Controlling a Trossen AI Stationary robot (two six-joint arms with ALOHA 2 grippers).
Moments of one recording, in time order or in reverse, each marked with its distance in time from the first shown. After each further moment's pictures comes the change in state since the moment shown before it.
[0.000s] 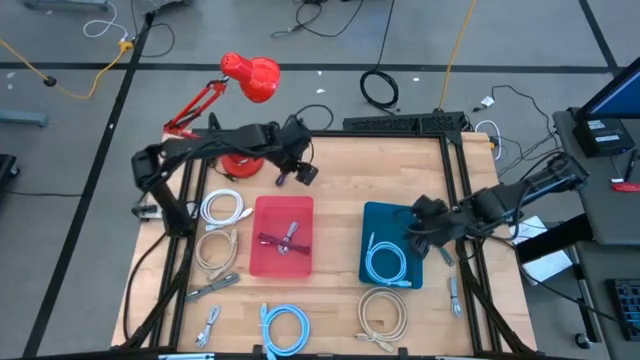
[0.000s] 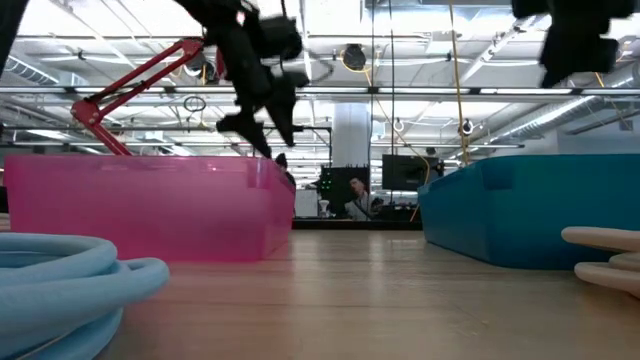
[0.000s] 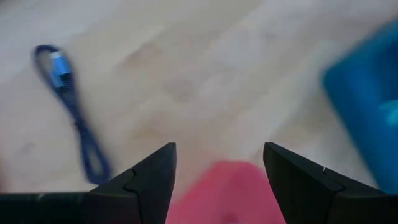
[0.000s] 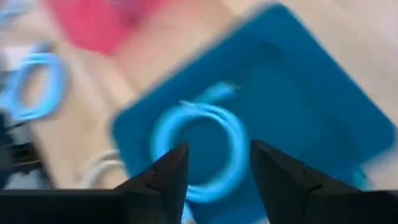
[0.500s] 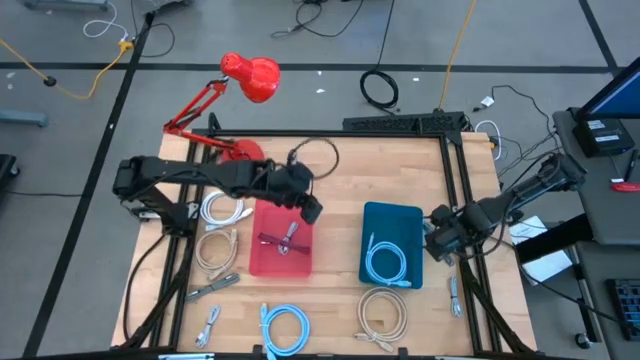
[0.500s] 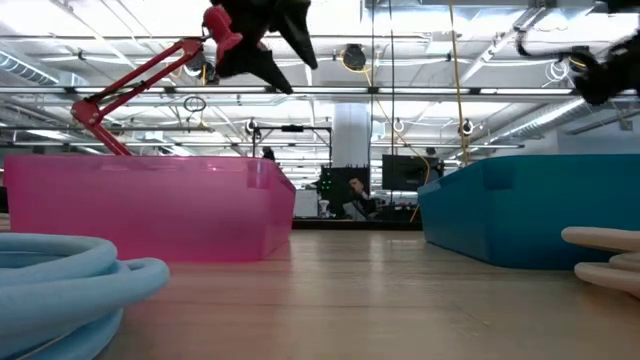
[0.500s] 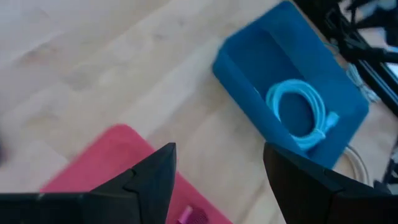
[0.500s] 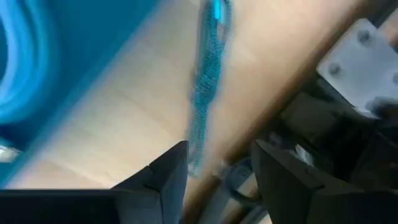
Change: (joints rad) left arm -0.384 -0.127 0.000 0.084 -0.202 -0.244; right arm 0.055 0.025 -0.218 -0.363 -0.270 0.294
